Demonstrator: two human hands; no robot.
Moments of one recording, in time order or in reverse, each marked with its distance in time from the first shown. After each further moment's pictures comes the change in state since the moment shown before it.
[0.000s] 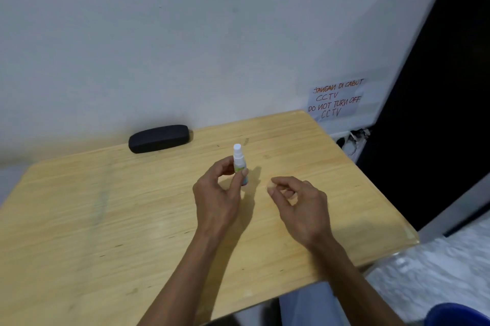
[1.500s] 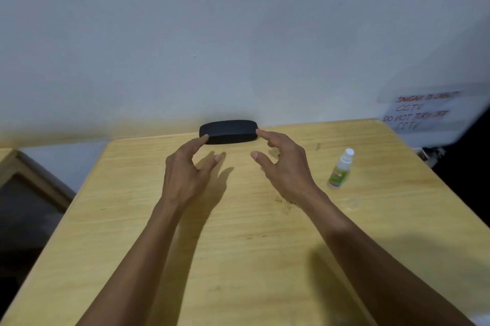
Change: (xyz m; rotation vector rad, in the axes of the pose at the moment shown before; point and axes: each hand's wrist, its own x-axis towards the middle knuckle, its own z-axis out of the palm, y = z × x) left_hand 0.094 -0.084 -0.168 0.357 0.021 0.009; right_hand 0.064 -0.115 0.136 0.117 -0.328 -0.146
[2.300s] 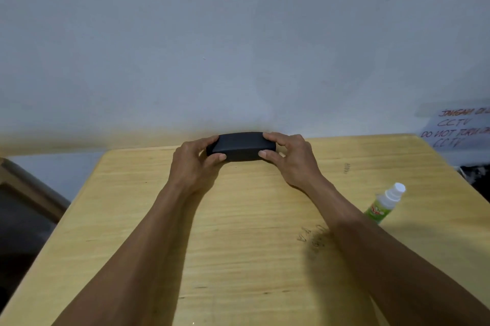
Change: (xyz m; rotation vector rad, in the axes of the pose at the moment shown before) left_hand 0.092 -0.049 0.032 -0.031 -0.103 -0.050; right_hand 0.109 0.065 0.042 -0.071 -0.100 0.020
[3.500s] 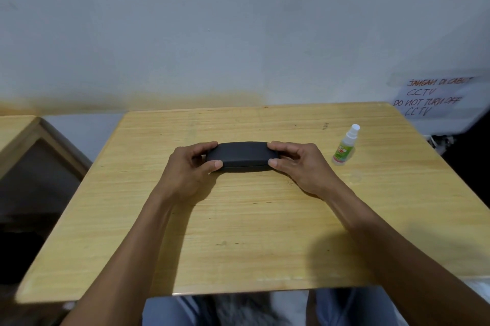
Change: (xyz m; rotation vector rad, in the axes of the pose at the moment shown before) left_hand -0.144 0.018 -0.040 -0.202 -0.183 -0.052; right_hand -0.149 -0.016 -0.045 0.407 -0.239 0.096
